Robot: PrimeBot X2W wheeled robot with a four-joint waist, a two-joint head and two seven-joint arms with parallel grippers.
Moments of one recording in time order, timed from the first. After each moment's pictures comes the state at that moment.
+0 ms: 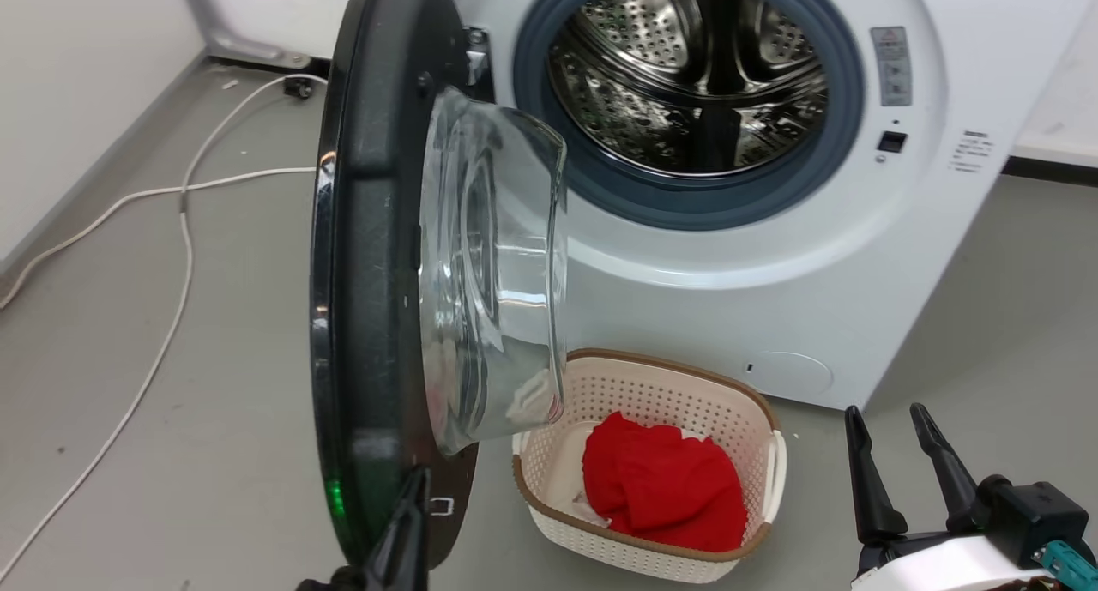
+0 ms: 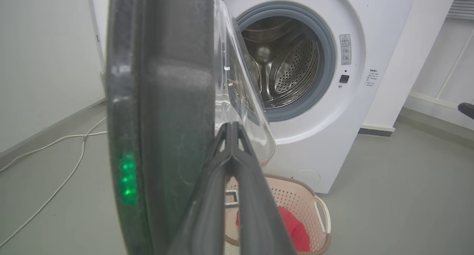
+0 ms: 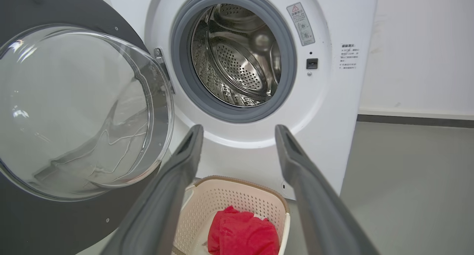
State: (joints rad) left arm 0.22 0.10 -0.29 -0.11 -0.17 0.09 -0.27; right arm 0.09 -0.05 0.00 0.04 0.19 0.13 -0.19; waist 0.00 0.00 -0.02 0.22
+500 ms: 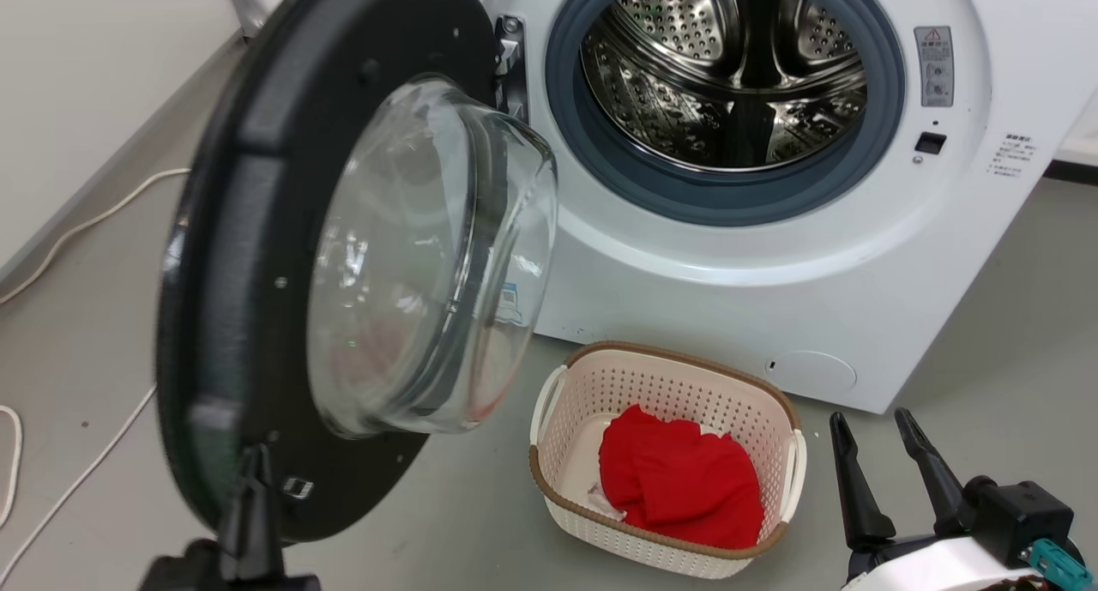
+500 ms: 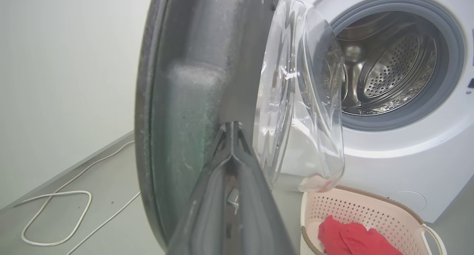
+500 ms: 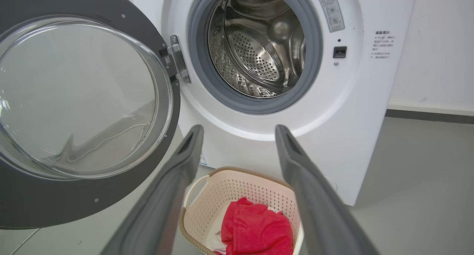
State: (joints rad) left arm 0.21 0.16 -0.07 -0.09 -0.17 0.15 -0.27; right arm 0.10 -0.05 0.02 0.03 0.19 0.13 -0.16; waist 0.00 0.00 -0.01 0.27
